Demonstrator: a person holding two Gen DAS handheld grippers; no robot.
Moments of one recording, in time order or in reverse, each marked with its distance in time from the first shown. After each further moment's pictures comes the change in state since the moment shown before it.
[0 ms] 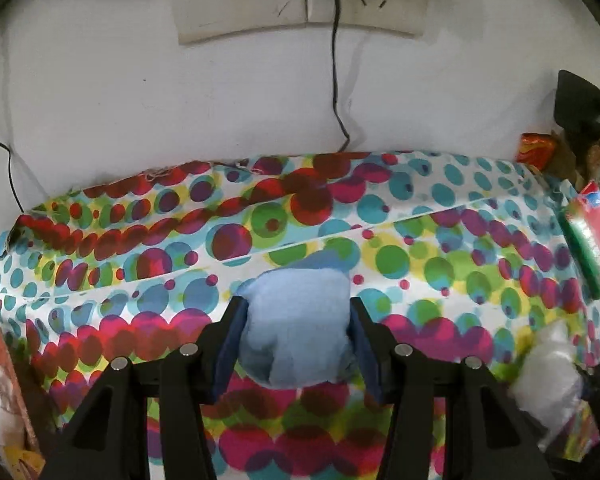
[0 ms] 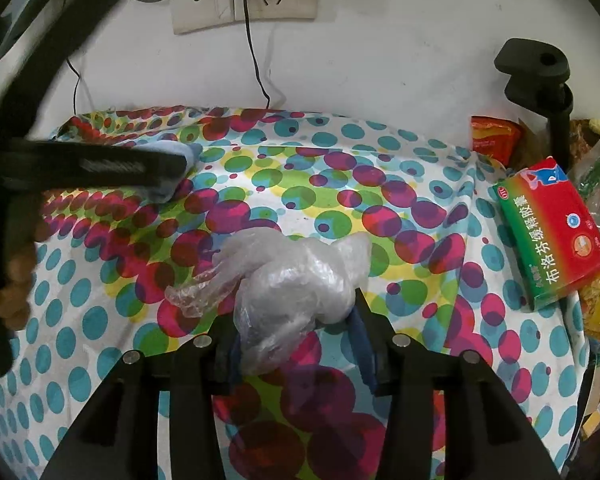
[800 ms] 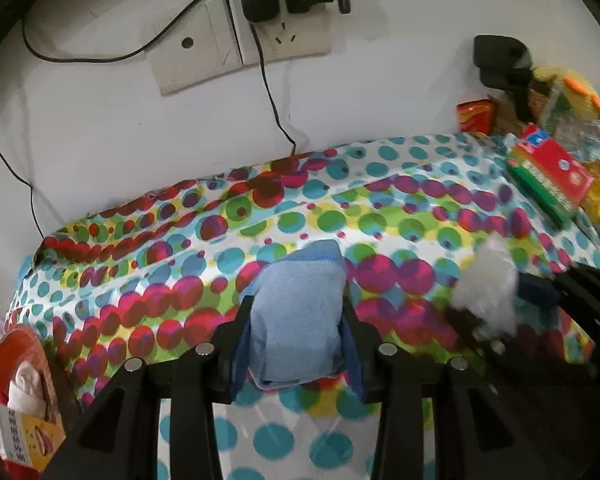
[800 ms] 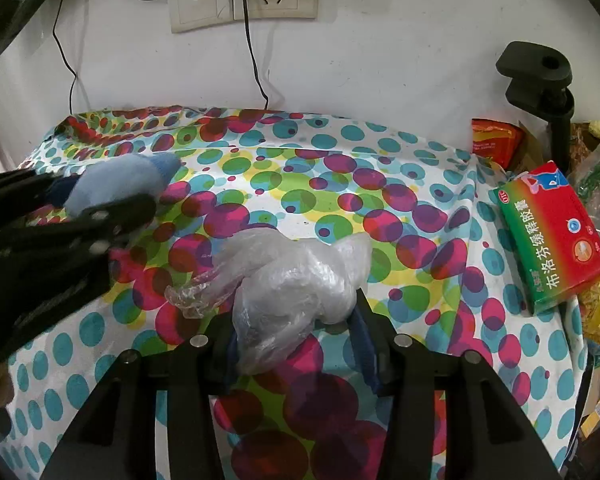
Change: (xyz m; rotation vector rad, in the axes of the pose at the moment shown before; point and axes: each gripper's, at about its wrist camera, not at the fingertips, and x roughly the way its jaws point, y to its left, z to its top) left arm -0.062 -0.036 -0.040 0.159 -0.076 0.011; right arm 0.003 0.002 0.004 -0.006 0.001 -0.014
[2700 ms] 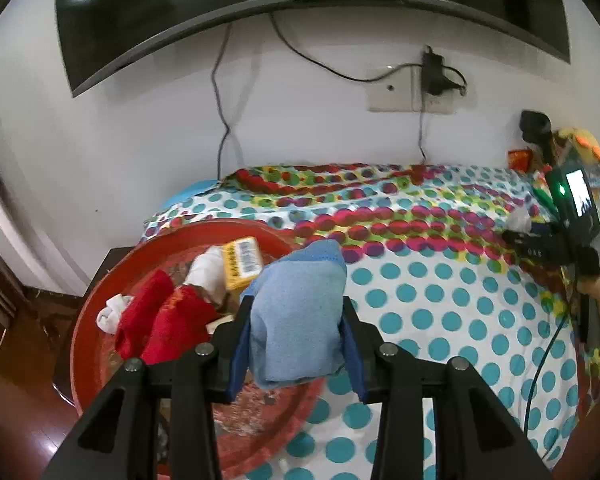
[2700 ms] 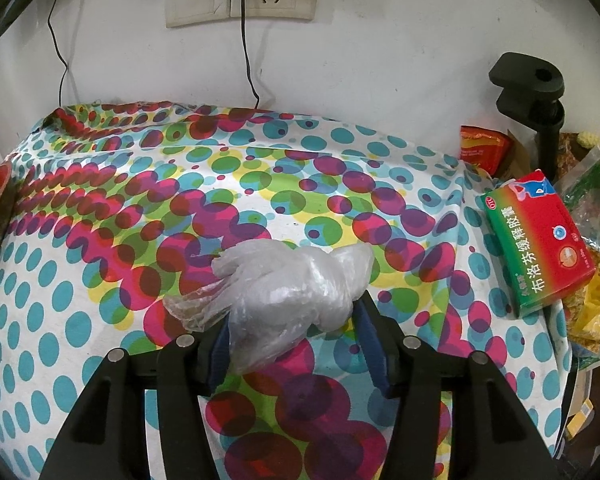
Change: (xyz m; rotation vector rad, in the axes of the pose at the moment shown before) left arm -0.182 0.151 -0.136 -0.197 -0.108 0.180; right arm 0.002 0.004 -0.001 -0.028 -0.005 -0.067
